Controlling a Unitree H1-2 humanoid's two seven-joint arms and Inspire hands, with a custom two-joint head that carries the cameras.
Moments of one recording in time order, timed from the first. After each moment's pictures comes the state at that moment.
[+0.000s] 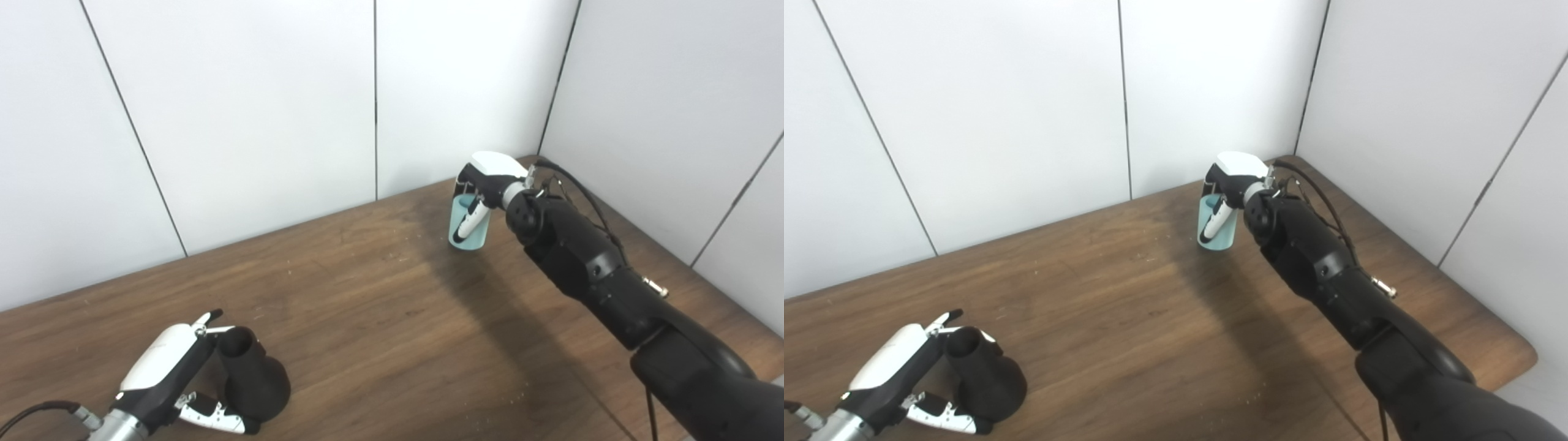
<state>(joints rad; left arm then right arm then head) -0.45 0.39 -0.45 0.20 0.47 -0.24 -0.25 -0.61 -0.65 0.21 0.27 -0.70 0.40 0.26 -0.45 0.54</state>
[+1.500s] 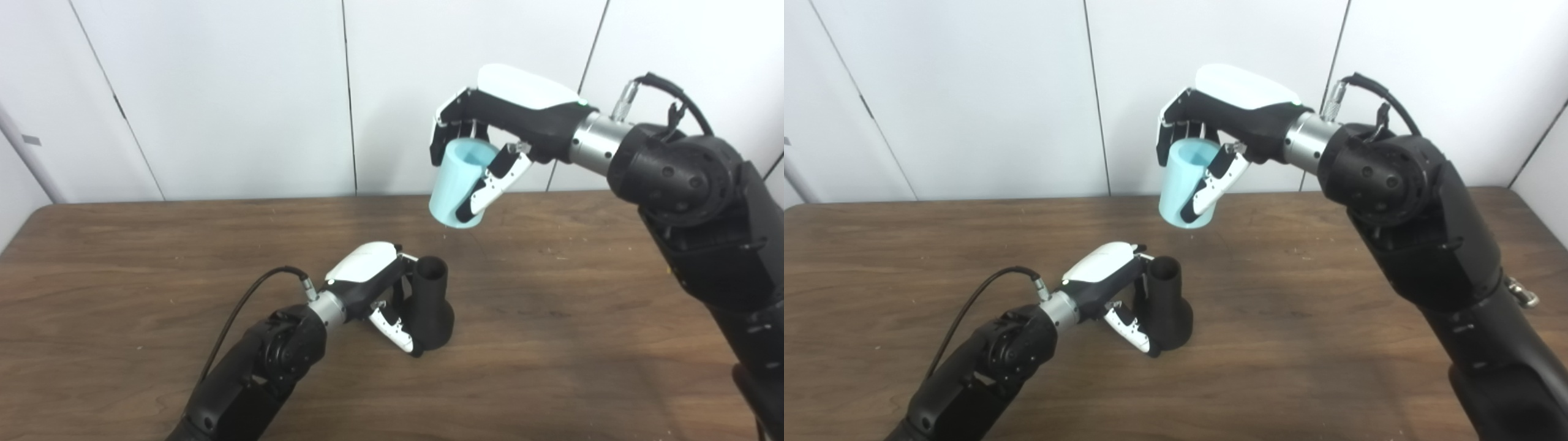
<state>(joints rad) -0.53 0.25 -0.54 0.15 0.59 0.07 -0.31 -0.87 -0.51 0.29 -0.33 -0.46 0.34 0.72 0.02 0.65</state>
